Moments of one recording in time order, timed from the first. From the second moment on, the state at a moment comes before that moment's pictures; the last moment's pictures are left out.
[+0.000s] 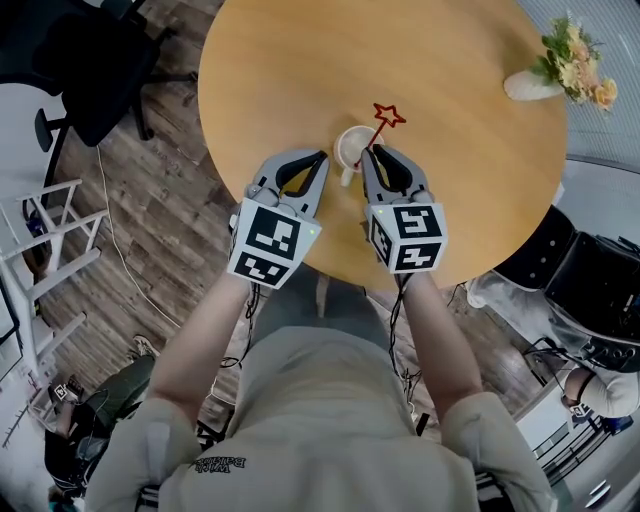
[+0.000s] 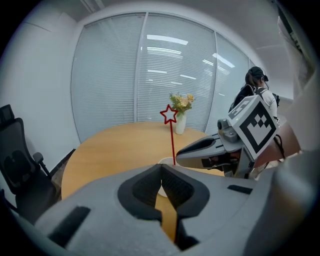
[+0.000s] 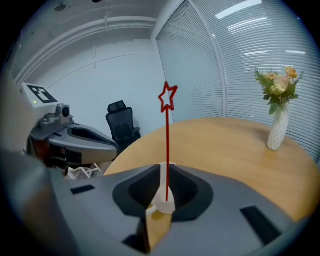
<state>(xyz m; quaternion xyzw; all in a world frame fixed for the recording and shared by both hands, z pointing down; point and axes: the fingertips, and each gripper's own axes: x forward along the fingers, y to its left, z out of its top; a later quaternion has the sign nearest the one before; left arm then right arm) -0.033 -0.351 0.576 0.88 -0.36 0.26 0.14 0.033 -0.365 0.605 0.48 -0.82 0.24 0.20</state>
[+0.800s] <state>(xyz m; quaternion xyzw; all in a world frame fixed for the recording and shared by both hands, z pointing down) -0.037 -0.346 0.466 0.90 -0.39 0.21 0.06 0.057 -0.357 0.474 0.52 -0.83 0.18 0.10</state>
